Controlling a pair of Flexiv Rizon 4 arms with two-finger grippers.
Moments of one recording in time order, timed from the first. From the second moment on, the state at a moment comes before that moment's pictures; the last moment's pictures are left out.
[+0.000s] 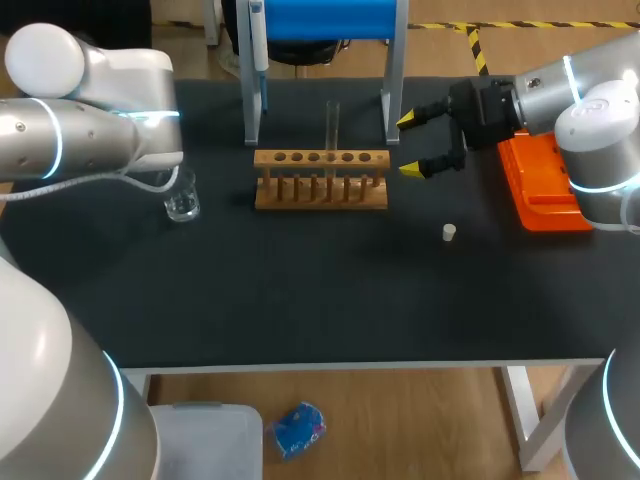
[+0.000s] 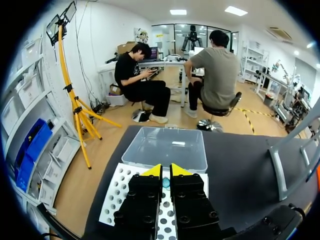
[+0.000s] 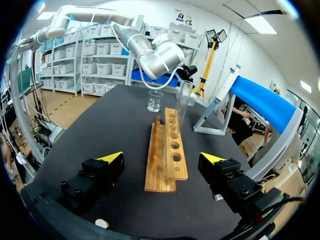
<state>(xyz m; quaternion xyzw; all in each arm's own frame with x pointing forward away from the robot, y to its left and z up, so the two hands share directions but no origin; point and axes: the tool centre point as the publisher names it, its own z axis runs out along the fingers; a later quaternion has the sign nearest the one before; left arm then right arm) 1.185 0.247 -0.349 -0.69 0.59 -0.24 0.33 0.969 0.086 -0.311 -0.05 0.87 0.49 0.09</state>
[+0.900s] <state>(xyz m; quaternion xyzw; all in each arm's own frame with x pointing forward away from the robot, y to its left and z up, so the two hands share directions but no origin) 1.174 0.237 -0.227 -0.68 0.57 -0.26 0.38 0.969 0.086 -0.311 -0.05 0.87 0.49 0.09</state>
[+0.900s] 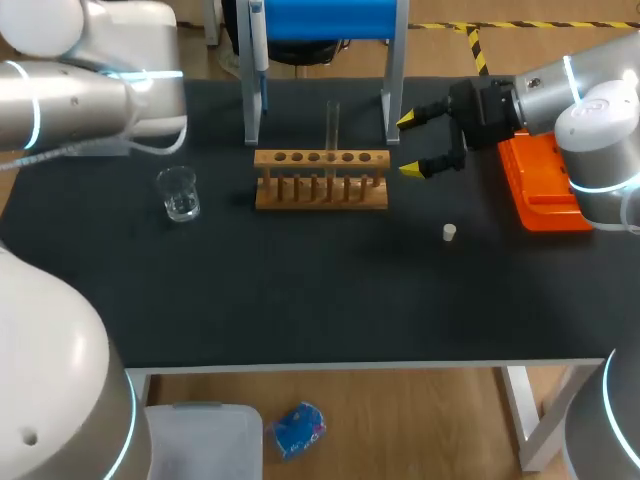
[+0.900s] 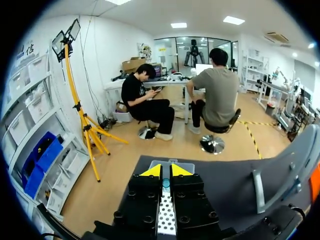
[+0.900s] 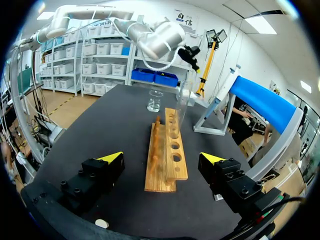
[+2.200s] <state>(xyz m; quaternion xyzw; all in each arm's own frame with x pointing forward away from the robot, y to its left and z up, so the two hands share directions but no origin) 1.075 0.175 -0.160 -0.51 0.74 -0.36 0.25 0.969 0.086 -0.311 -0.05 0.87 0.49 0.09</state>
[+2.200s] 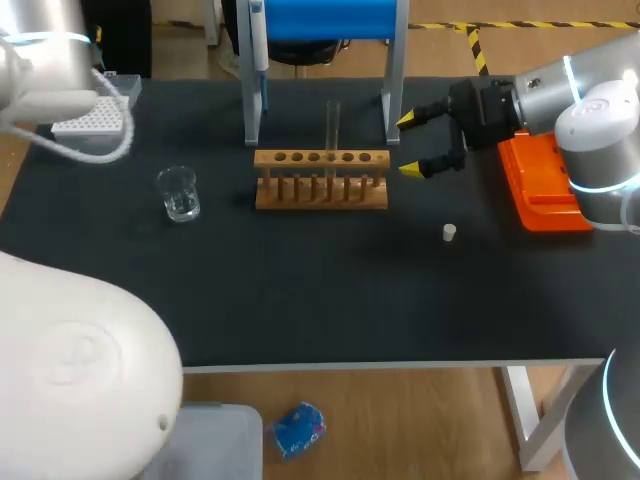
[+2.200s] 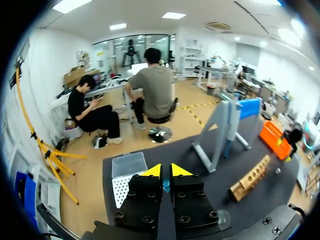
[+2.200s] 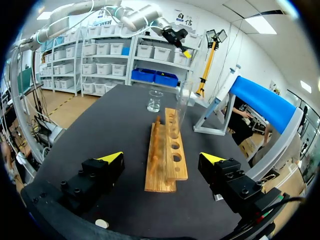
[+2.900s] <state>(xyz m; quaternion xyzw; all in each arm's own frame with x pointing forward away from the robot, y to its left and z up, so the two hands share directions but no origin) 1.017 0.121 -0.143 -0.22 0.83 -0.51 0.09 0.969 0.086 -0.311 -0.05 0.87 0.49 0.09</state>
